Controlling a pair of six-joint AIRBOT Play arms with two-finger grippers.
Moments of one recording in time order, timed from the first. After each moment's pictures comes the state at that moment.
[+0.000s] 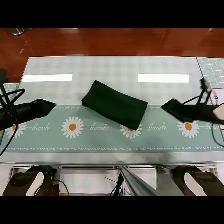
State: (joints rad) left arm 0.08 -0.57 0.66 0.98 -1.03 -1.50; right arm -0.07 -0.85 0.57 -1.02 0.90 1.70
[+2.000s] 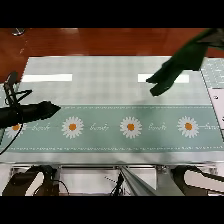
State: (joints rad) left arm 0.08 -0.64 0.66 0.95 -1.09 -1.48; right arm -0.29 -1.38 1.96 -0.96 1.66 1.66
